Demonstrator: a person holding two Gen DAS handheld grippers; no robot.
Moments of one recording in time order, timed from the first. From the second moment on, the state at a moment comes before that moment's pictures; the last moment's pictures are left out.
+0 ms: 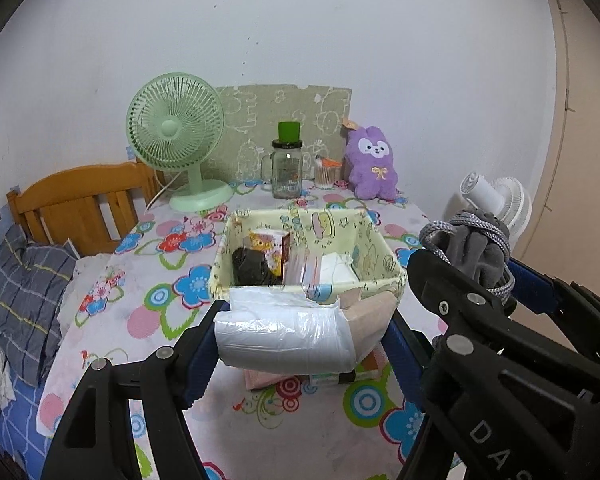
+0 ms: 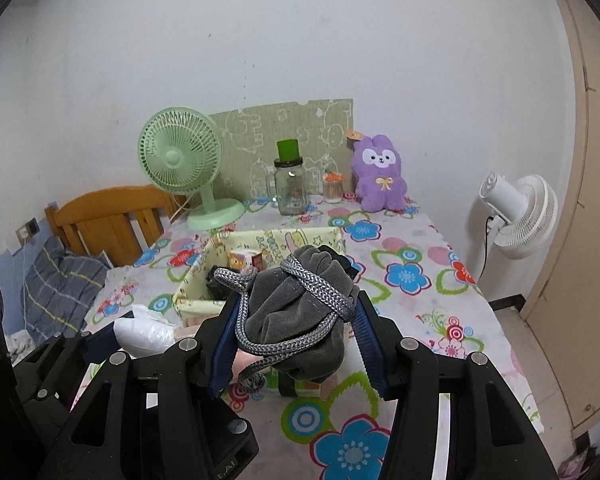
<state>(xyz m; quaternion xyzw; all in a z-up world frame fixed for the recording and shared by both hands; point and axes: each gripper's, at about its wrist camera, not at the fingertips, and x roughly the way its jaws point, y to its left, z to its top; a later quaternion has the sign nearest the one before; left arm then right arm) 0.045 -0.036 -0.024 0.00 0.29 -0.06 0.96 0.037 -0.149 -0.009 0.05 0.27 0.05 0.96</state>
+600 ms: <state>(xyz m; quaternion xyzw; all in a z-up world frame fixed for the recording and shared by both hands) 0.083 -0.036 -0.003 0.01 0.27 -0.07 0.96 0.076 -0.146 0.011 0.05 0.25 0.05 0.97</state>
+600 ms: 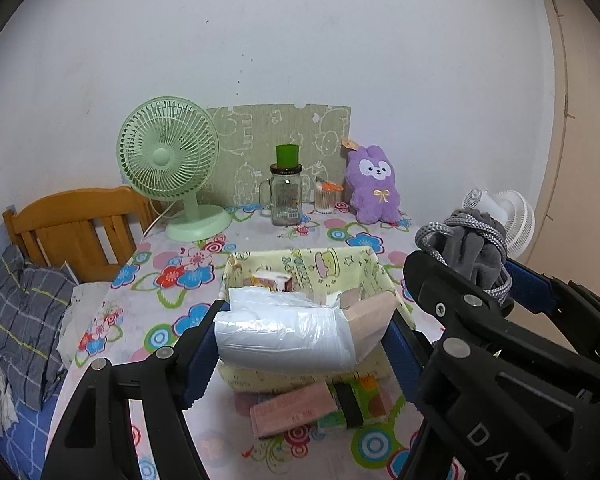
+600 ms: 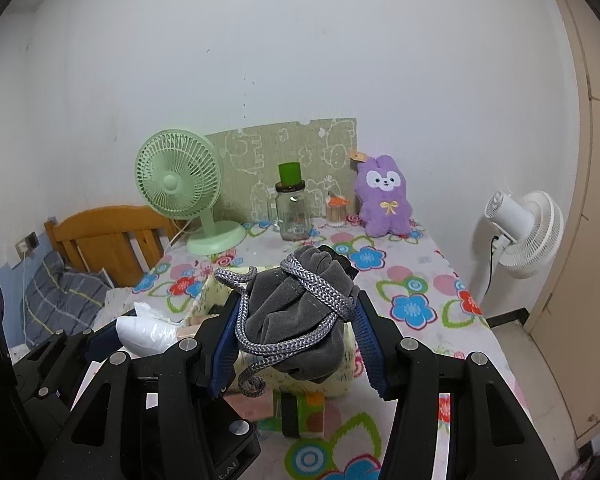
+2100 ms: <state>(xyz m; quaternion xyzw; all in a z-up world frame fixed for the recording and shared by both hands) 0.191 -0.031 -0.064 0.00 0.34 -0.05 0.94 0.203 -0.138 -0.058 0.05 0.32 0.09 0.94</state>
